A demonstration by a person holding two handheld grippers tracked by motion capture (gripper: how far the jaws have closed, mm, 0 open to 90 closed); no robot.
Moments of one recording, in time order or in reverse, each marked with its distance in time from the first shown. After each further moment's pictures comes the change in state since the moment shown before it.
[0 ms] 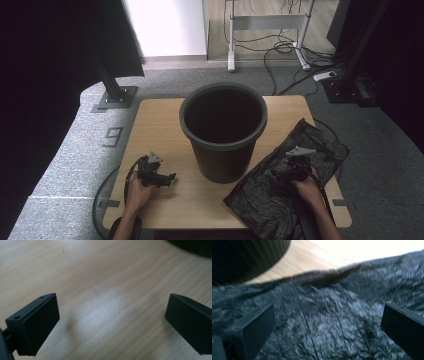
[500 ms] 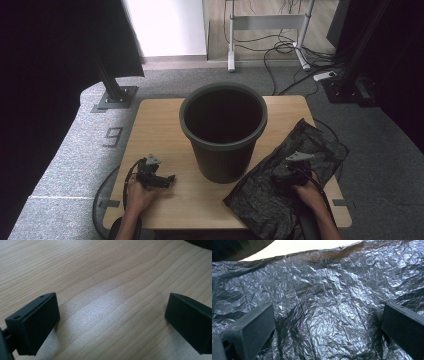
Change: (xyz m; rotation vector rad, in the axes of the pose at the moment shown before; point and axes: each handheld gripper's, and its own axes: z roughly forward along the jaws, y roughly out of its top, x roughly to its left) left arm 0.007 -0.008 0.003 -0.022 -0.035 -0.036; right arm 0.000 -0.016 0.007 0.020 -0.005 -0.028
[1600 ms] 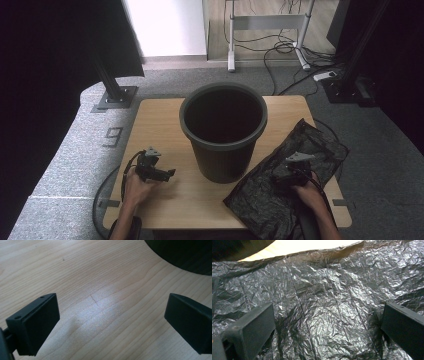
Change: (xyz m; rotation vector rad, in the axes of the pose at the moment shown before) left arm 0.000 0.031 -0.019 0.025 -0.018 0.005; right arm 0.001 -0.001 -0.001 0.000 0.002 -0.002
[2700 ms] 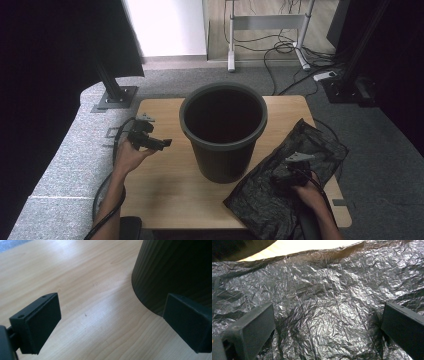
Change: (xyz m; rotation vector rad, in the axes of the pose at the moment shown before) left arm 0.028 0.103 -0.062 -0.055 -0.054 0.036; right arm 0.000 0.000 0.000 0.002 0.008 -0.009
